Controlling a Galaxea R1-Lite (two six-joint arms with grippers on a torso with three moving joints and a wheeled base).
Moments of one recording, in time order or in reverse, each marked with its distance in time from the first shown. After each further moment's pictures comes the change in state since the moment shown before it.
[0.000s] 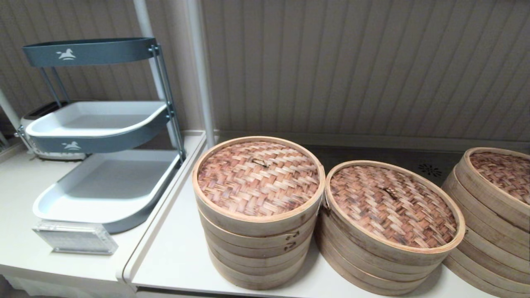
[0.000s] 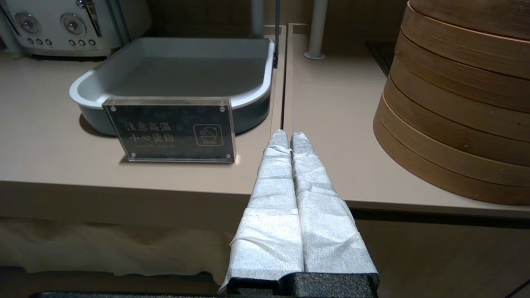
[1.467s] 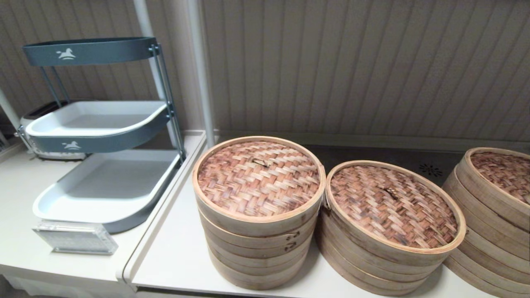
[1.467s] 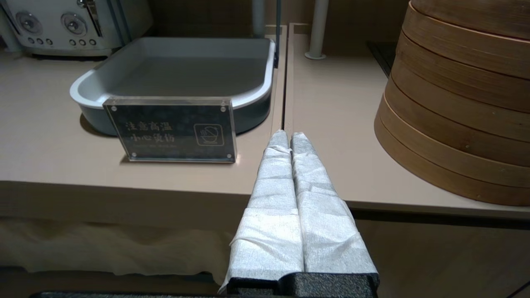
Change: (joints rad) left arm 0.000 0.000 0.000 0.000 0.000 0.000; right arm 0.046 0.388 -0.298 0.240 -0.071 -0.024
